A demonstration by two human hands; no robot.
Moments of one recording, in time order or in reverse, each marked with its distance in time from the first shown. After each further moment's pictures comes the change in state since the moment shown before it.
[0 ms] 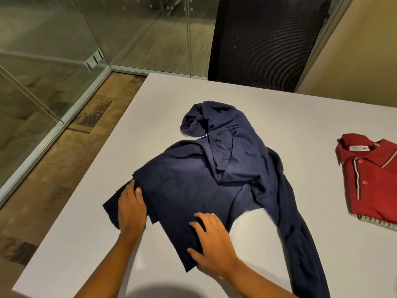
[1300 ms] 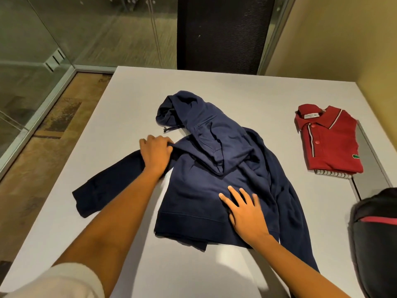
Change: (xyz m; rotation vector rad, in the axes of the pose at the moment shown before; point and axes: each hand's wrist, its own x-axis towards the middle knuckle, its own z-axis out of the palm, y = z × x) left_hand 0.010 0.141 0.044 0.594 -0.070 0.625; right_hand -0.096 0.066 -0.031 -0.314 -0.076 0.424
